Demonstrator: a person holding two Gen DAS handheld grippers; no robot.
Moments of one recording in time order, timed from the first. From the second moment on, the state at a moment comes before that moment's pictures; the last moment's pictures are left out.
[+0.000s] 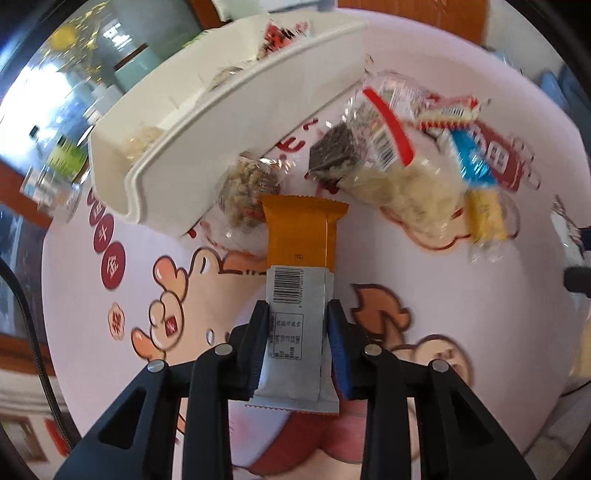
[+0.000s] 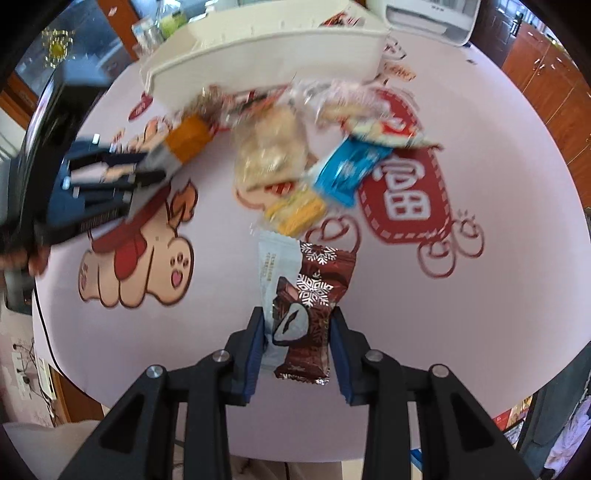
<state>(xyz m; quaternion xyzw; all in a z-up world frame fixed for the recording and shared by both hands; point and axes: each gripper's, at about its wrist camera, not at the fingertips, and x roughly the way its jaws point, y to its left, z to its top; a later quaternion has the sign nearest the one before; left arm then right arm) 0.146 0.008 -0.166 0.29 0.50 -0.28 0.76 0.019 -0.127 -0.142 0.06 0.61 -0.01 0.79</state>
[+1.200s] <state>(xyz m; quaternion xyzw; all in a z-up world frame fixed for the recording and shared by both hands) 0.267 -0.018 0.038 0.07 0.39 -0.12 0.91 0.260 -0.208 0.056 0.05 0.40 0.03 0.92</state>
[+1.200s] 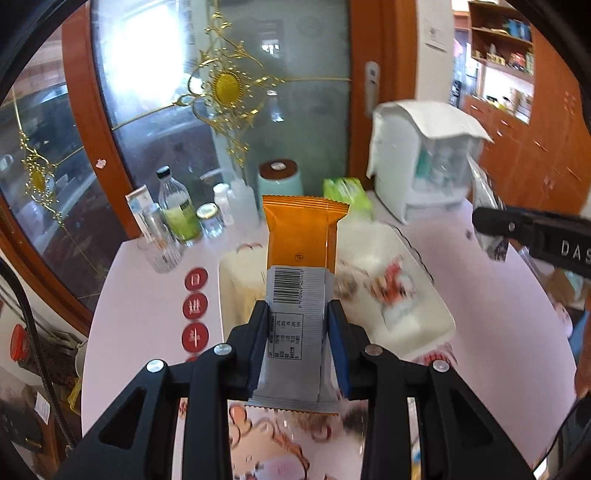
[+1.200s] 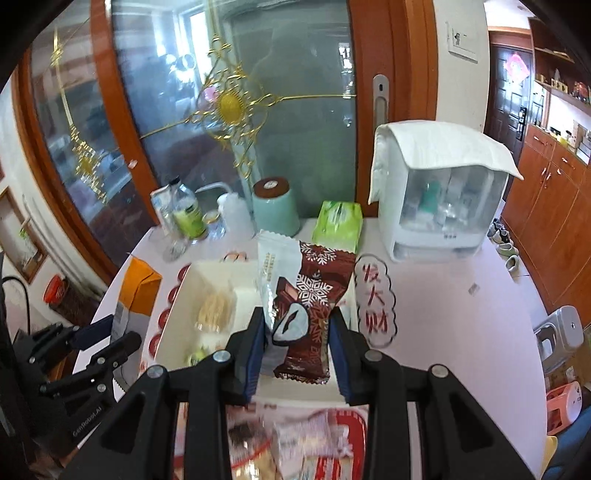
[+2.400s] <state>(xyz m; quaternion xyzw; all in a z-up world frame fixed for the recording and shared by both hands) 0.334 -0.032 -0.035 0.06 0.46 -0.06 0.88 0.331 -0.210 -0.042 0.07 0.51 0.02 0.86</state>
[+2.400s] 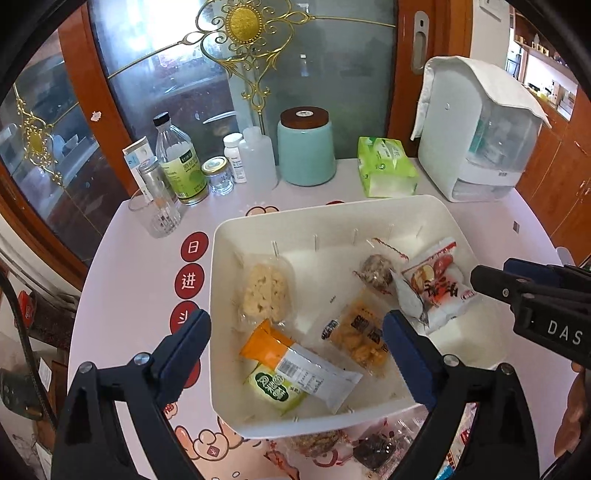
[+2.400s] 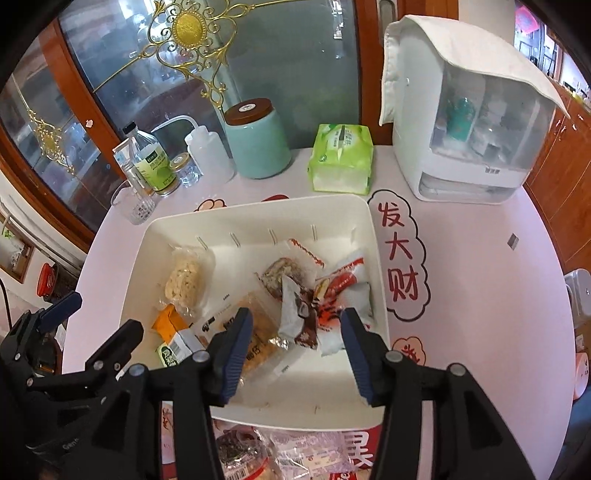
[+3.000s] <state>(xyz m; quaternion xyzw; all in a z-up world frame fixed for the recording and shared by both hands) 0.269 -0.042 -0.028 0.06 0.46 -0.10 0.88 0.249 -0.231 -0.040 0.09 0.52 0.04 0.85</state>
